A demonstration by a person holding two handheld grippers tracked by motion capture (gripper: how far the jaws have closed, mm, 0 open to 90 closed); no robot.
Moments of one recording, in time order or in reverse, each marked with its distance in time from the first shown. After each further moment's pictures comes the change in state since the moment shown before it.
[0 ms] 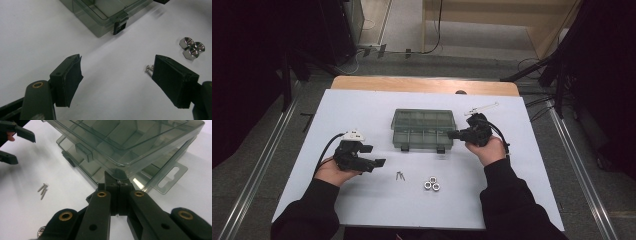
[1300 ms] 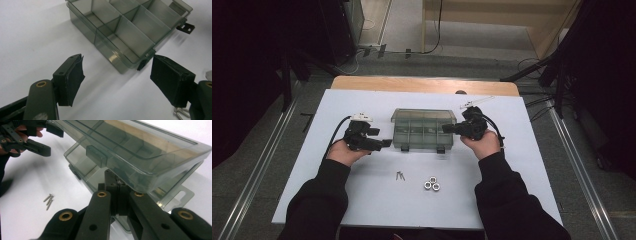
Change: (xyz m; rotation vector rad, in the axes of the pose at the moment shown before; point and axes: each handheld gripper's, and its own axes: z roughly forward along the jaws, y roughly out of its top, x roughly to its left) left arm 0.029 0.040 0.031 -0.040 0.027 -0.011; right arm 0.003 0.021 0.004 -0.031 0.027 -0.028
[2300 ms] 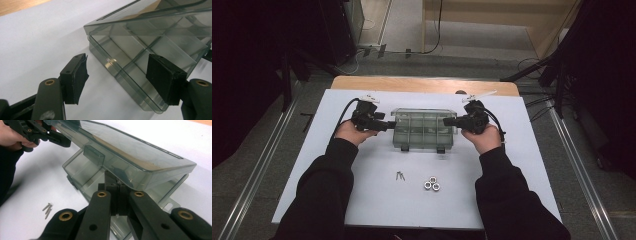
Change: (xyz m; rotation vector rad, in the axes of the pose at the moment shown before) left arm 0.026 0.047 0.022 0.004 0.034 0.003; right arm -0.006 0.014 -0.006 -0.037 -0.009 0.000
